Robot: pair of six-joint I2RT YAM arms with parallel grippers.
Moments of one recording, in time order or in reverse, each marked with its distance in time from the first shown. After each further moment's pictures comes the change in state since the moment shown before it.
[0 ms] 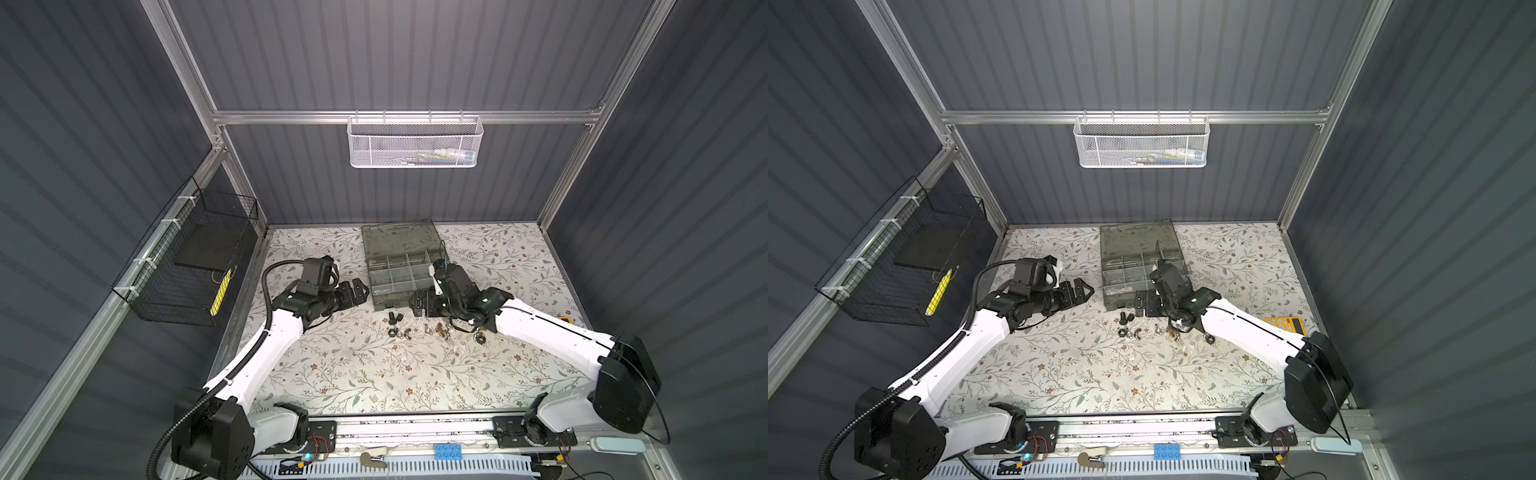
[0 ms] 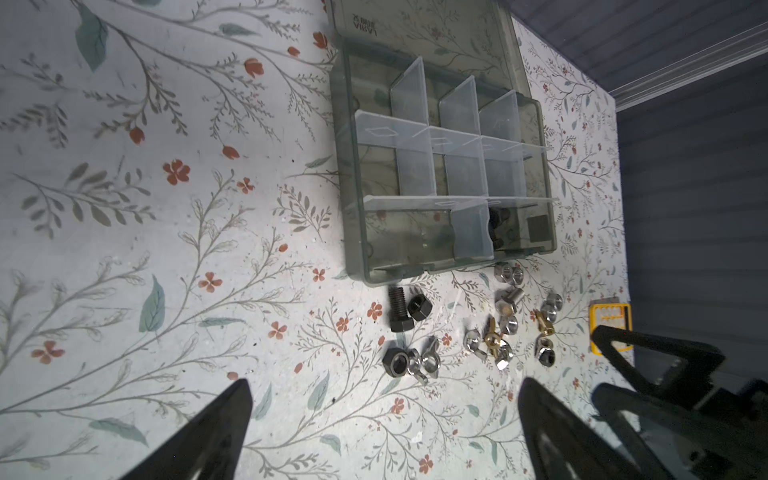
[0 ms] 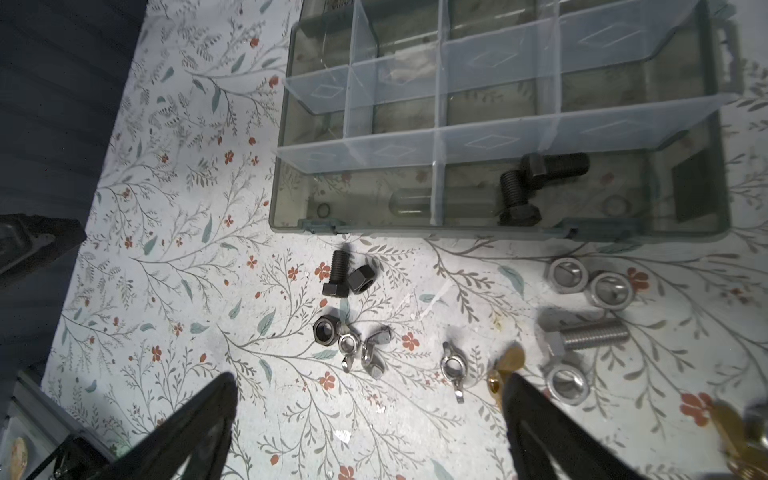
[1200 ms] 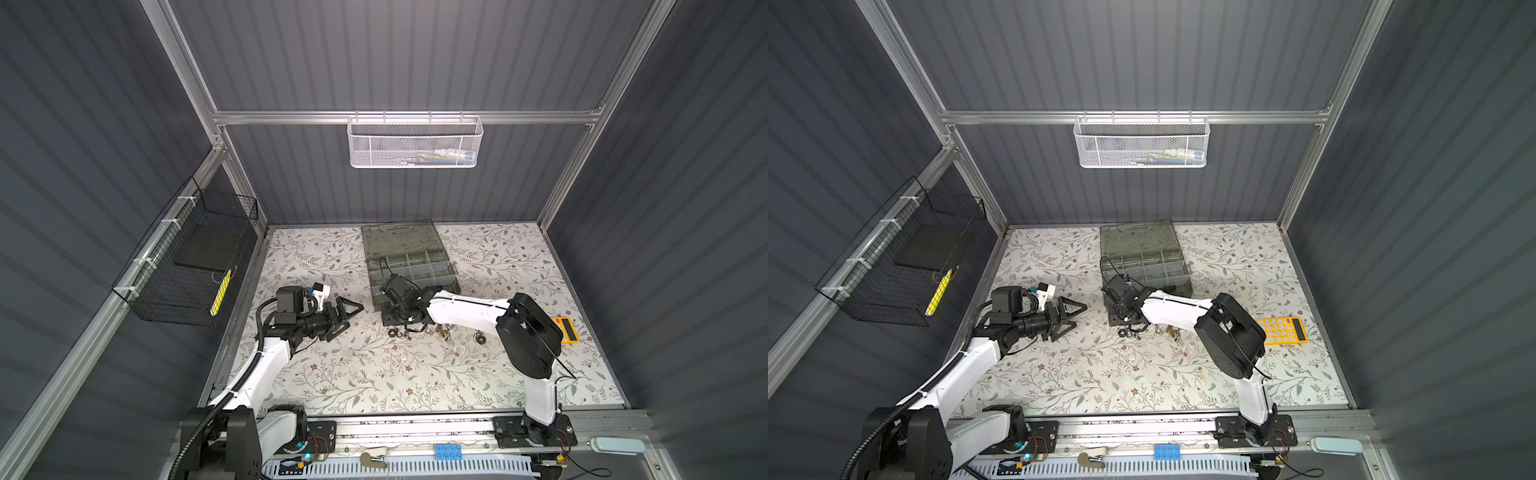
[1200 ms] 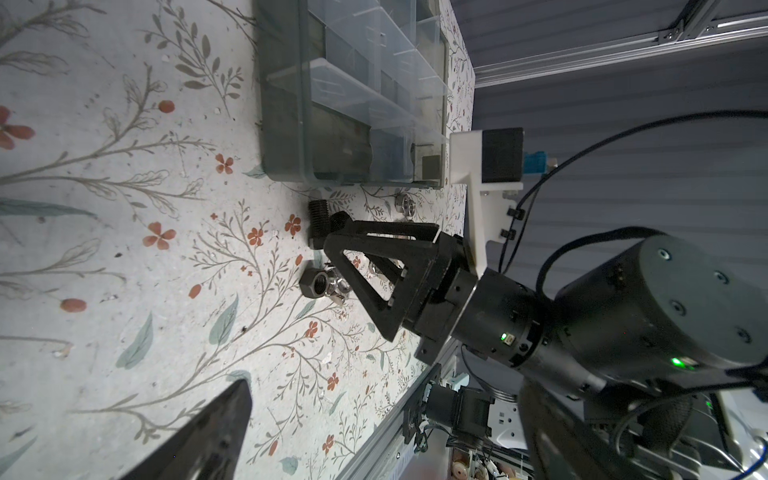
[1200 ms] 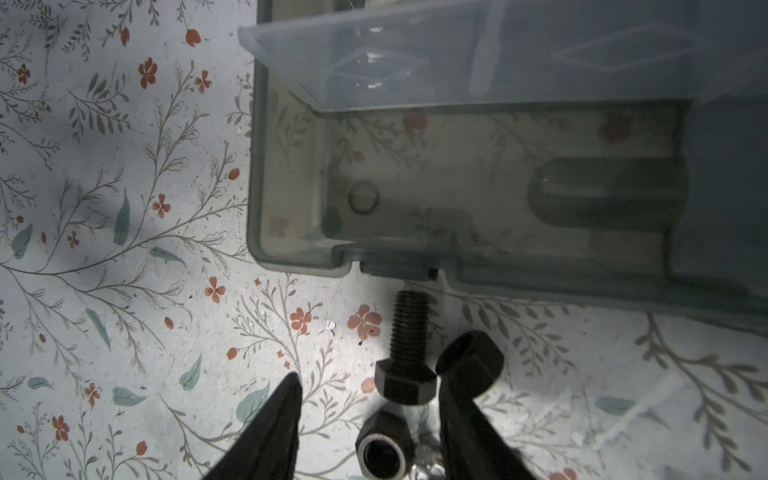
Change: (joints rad) left arm 0.236 -0.091 -0.327 0.288 0.584 -0.140; right arm 0.117 0.502 0.293 0.028 0.023 0.092
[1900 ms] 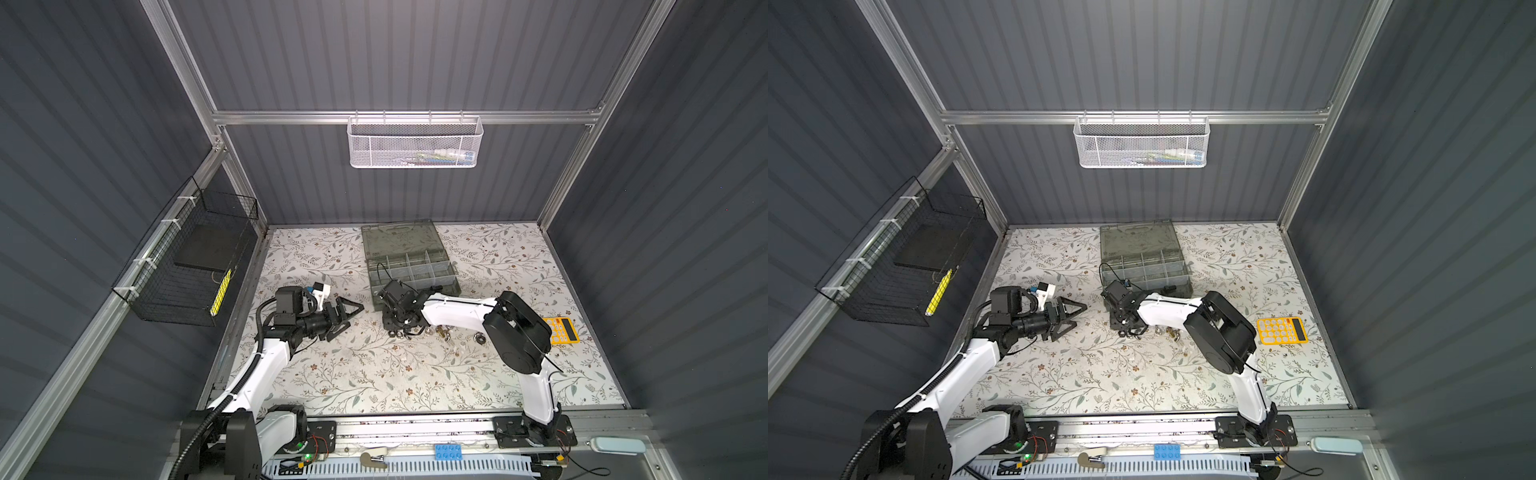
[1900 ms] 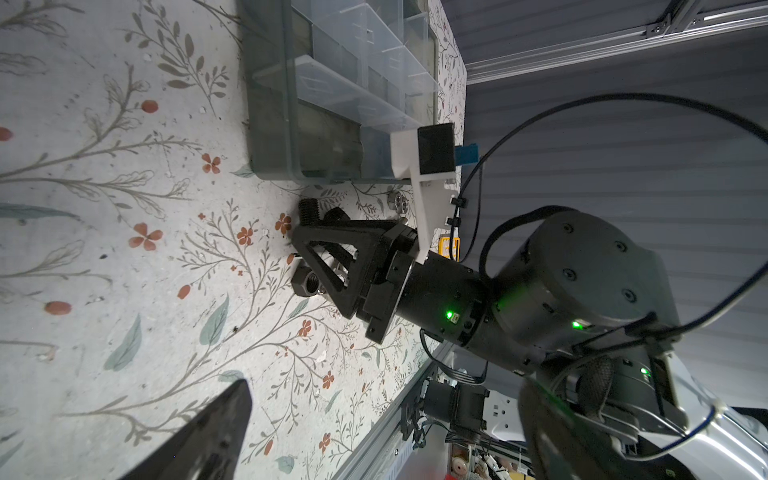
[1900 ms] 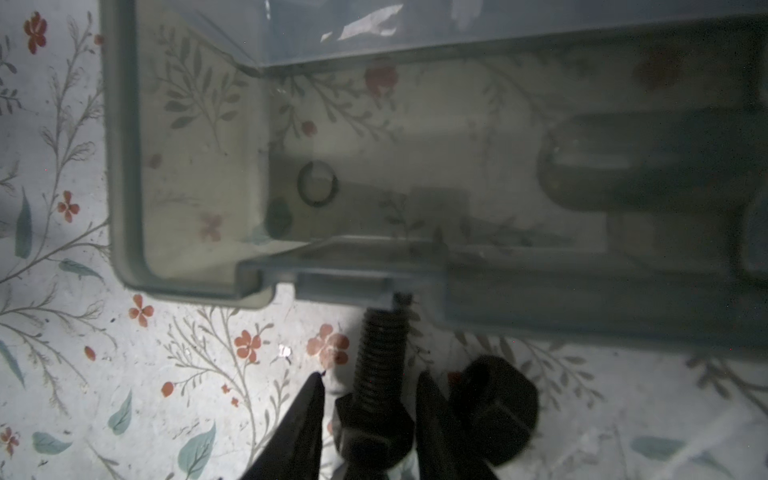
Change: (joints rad) left arm 0.000 -0.012 -0.003 0.005 0.014 0.004; right arm 0.000 0.069 -0.001 0.009 0.016 0.026
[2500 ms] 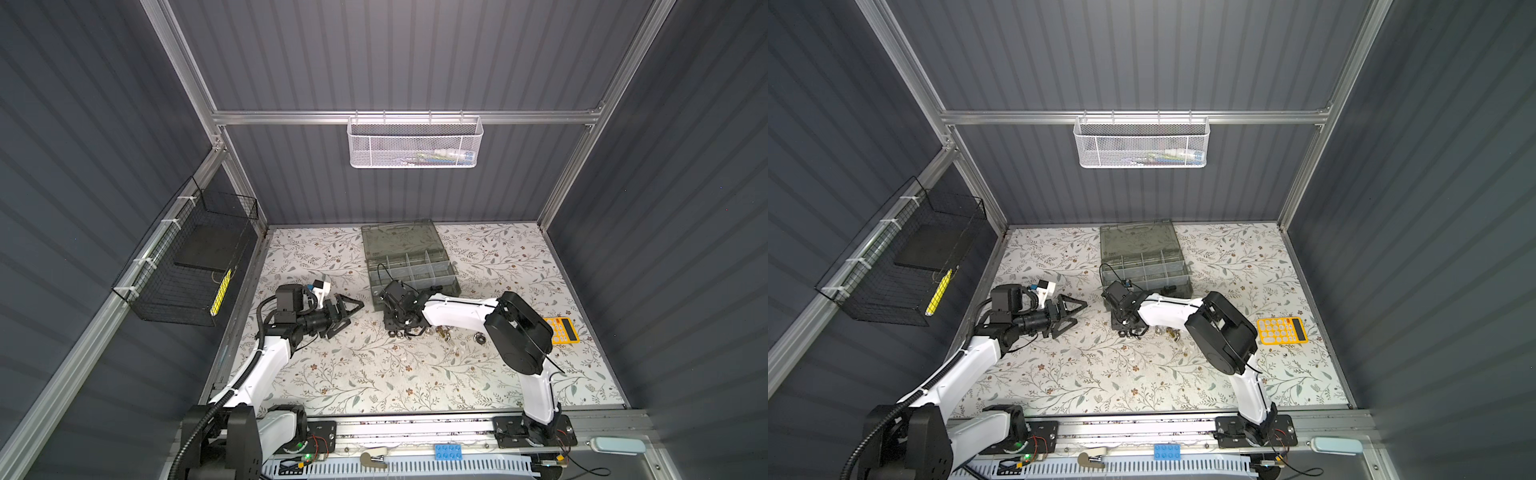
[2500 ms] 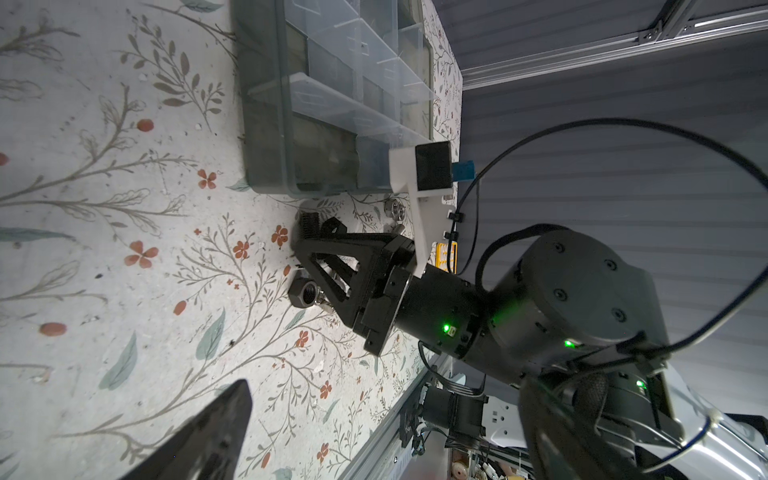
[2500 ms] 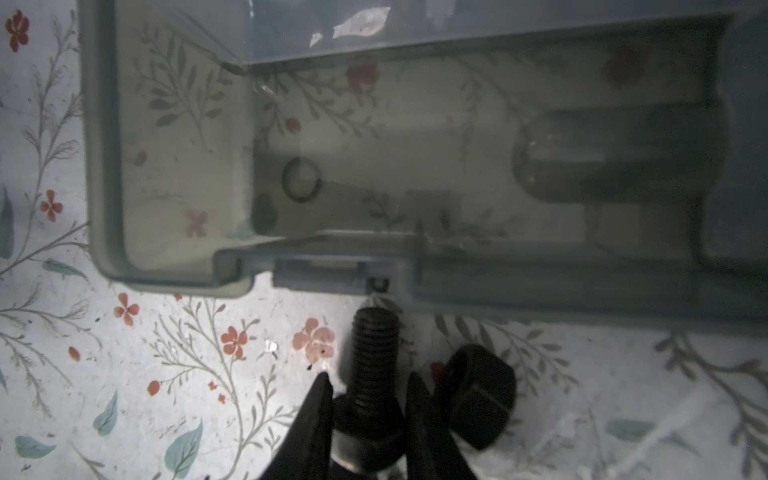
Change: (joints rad) left arm 0.000 0.032 0.017 0.039 -0.001 -0.021; right arm 0.001 -0.017 -0.013 -0.021 0.021 -0.003
